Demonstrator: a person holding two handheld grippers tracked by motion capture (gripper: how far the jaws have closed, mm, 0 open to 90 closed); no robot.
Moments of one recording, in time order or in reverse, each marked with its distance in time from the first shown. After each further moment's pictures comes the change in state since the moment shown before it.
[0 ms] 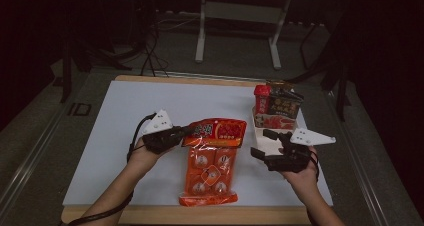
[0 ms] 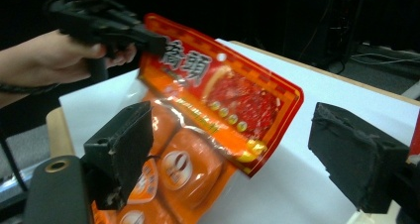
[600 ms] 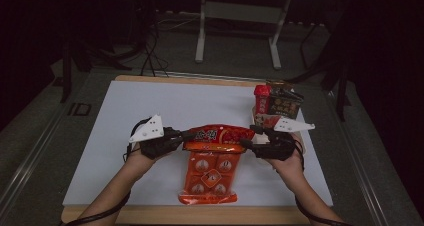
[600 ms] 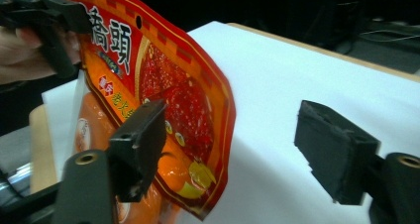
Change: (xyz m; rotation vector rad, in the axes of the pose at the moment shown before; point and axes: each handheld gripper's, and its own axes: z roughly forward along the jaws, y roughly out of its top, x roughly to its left) left arm -0.002 -0.006 -0.011 -0.151 -0.140 0.066; right arm -0.021 -0.004 0.041 0.065 0.035 0.042
